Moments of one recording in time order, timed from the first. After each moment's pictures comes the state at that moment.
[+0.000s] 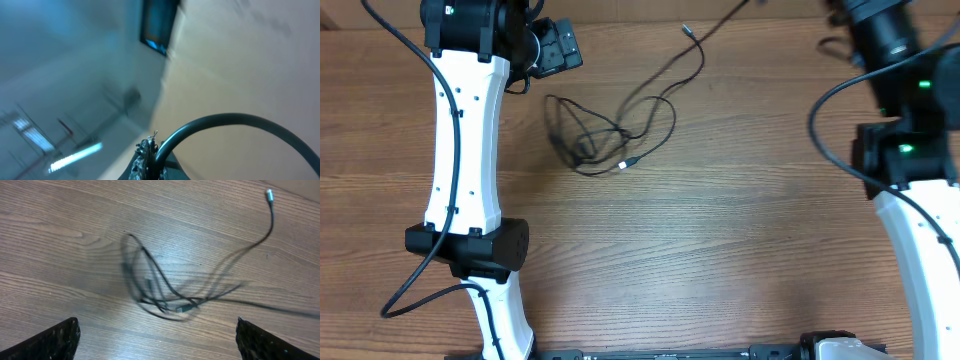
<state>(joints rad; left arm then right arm) -0.16 2.11 2.62 -1.63 -0.01 -0.47 0.05 1.37 1.41 0.55 -0.34 1.37</state>
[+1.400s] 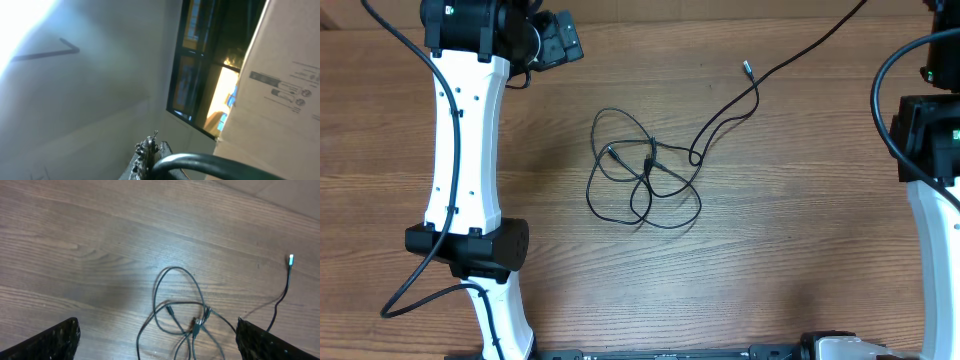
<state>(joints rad) -0.16 2.11 2.62 -1.58 -0.01 -0.47 0.03 1.42 1.72 0.45 -0.03 1.46</state>
